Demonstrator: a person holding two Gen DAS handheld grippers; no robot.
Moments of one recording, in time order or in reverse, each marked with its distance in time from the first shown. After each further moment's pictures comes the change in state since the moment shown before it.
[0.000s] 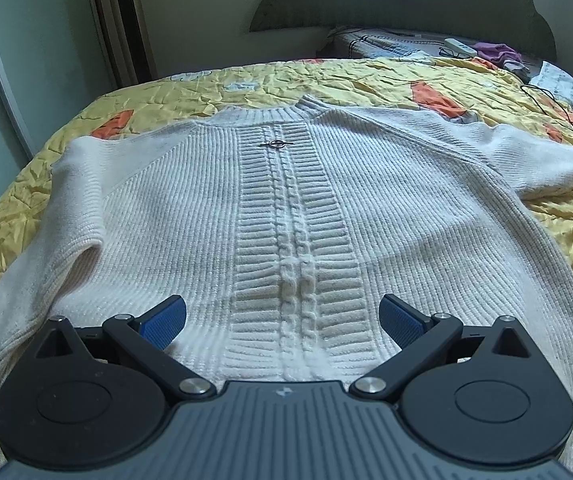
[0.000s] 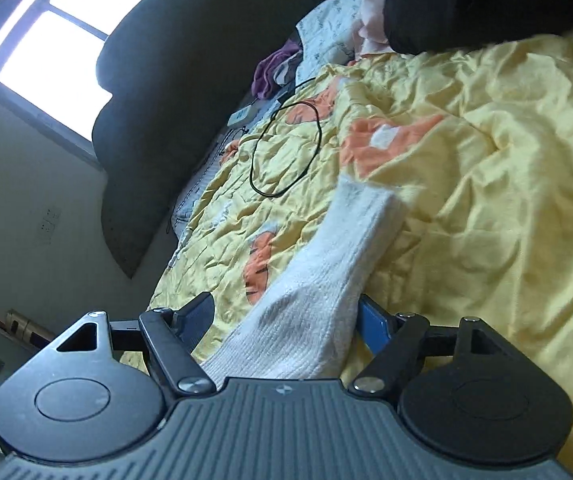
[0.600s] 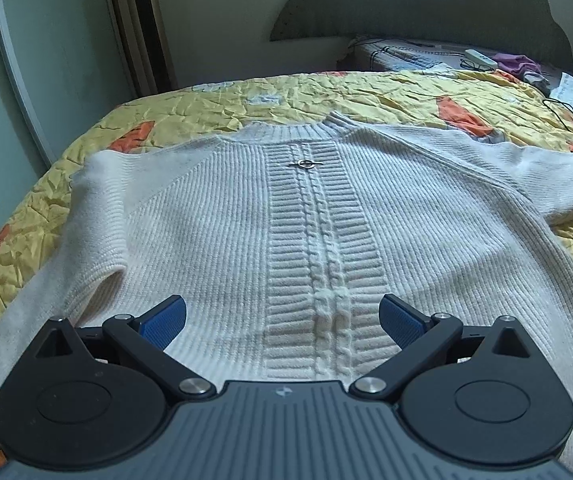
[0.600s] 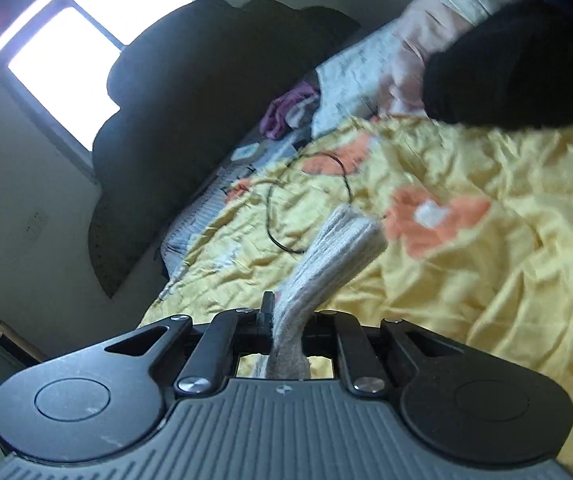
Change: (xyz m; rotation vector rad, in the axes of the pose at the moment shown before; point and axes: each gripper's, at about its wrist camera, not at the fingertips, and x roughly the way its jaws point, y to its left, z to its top) left arm 0.006 0.015 0.018 -0.014 -0.034 0.067; right arm -0.001 0.053 0.029 -0.143 -0.145 -0.040
